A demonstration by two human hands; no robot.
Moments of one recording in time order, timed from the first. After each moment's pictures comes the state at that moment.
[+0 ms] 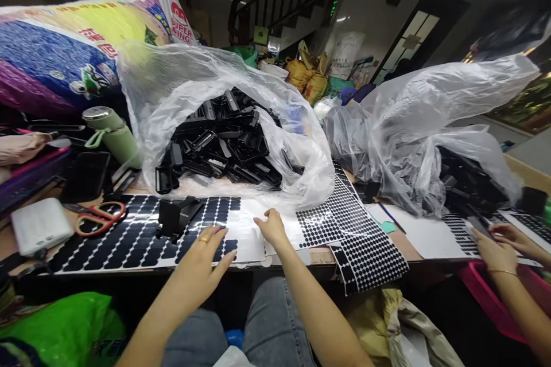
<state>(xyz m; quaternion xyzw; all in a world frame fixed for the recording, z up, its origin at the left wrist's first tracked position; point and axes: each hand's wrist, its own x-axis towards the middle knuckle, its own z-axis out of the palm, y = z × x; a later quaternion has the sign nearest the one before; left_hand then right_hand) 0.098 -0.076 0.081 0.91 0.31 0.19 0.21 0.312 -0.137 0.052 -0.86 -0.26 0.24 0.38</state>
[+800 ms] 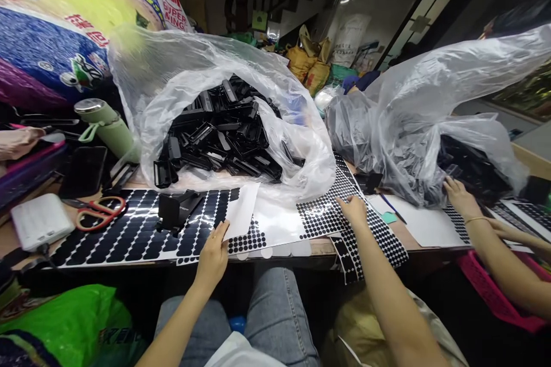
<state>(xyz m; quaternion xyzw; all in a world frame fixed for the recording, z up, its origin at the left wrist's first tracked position) 0.127 -0.075 -0.002 0.87 0.30 0.30 0.25 0.480 -0.273 0.070 -0.94 -0.11 0.06 0.33</state>
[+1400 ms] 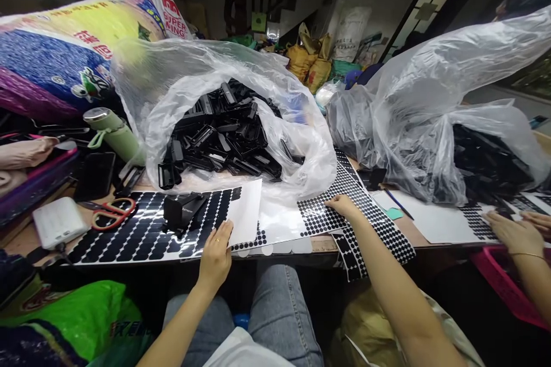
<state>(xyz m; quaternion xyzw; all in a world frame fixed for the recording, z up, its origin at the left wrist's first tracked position) 0.126 -0.086 0.014 0.91 0.22 0.33 0.11 0.501 -0.266 0.044 -0.95 -0.17 0.13 0.24</state>
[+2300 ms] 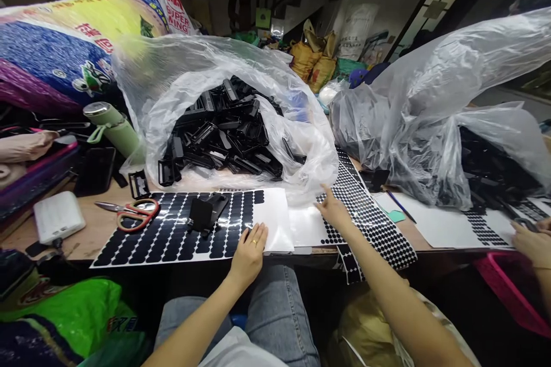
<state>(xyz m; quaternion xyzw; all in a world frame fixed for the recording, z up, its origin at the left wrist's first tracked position) 0.180 -0.132 -0.001 0.96 0.13 0.24 0.04 0.453 -0.256 0.056 -0.90 -0.38 0.07 0.19</state>
